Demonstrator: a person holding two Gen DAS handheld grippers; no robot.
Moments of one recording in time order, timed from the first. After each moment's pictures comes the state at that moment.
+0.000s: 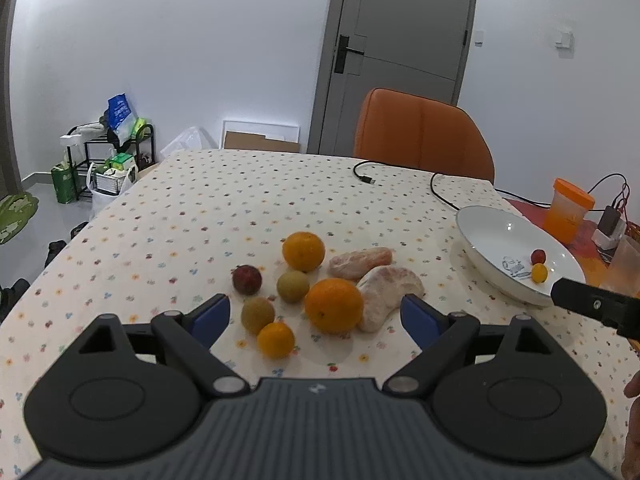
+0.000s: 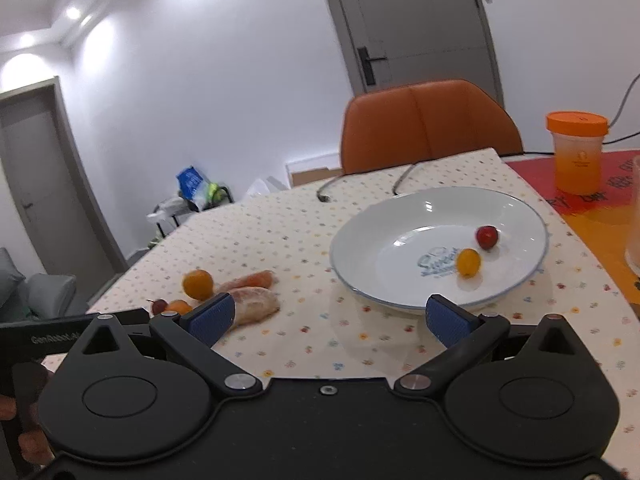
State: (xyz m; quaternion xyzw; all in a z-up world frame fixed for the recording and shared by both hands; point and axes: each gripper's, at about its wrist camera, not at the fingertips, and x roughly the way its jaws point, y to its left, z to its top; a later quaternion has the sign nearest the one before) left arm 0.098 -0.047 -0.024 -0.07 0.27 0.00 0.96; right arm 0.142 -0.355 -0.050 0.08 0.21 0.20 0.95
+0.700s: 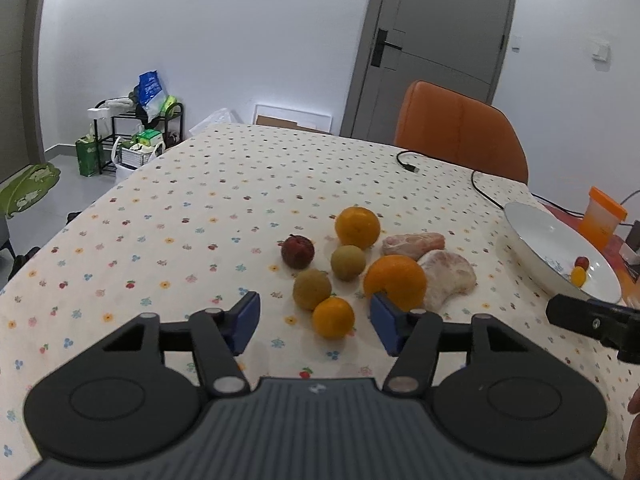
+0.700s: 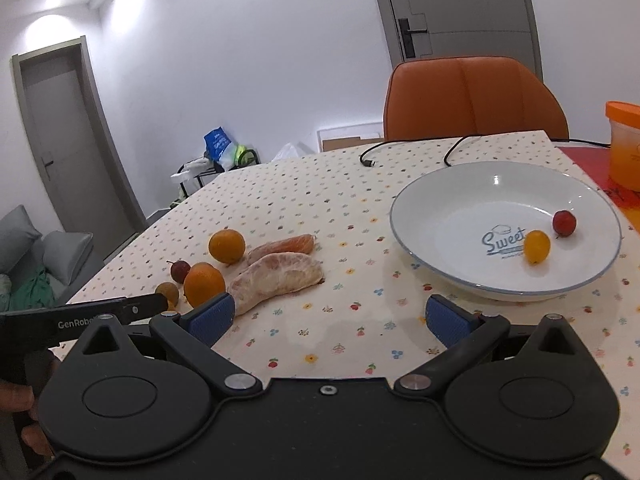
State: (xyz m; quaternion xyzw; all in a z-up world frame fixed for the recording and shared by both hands) left arm 0.102 -0.021 -0.048 -0.10 0.28 0.04 0.95; right arm 0.159 -0.311 -0.065 0.04 0.25 0.24 0.94
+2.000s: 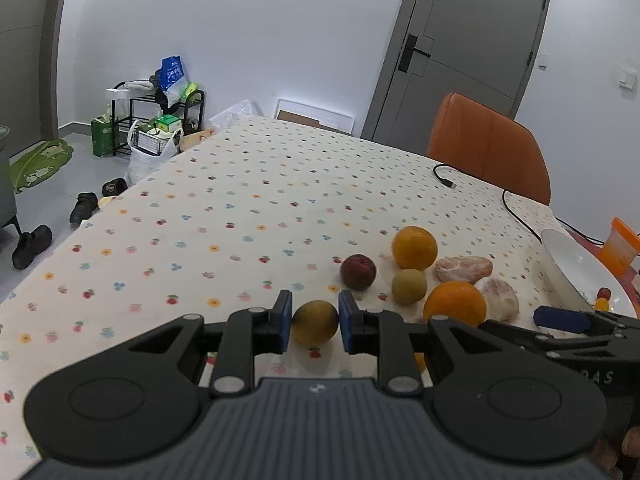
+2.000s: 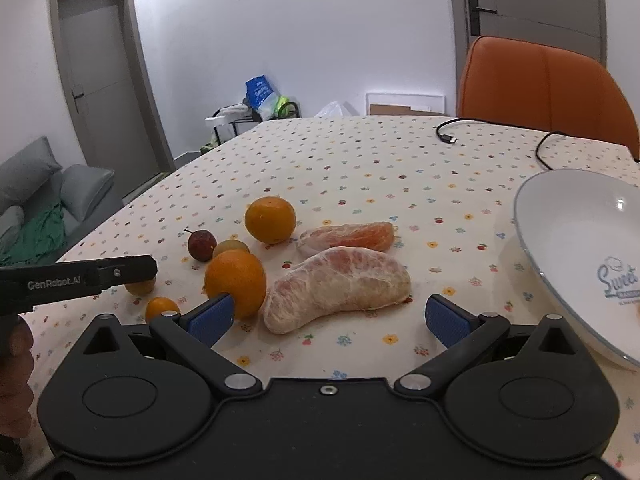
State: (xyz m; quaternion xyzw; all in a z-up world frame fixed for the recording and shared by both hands) left arm 0.112 0.024 -0.050 -0.14 0.28 0.06 0.95; right arm 0.204 -0.233 -0.081 -0.04 0.29 0.30 0.91
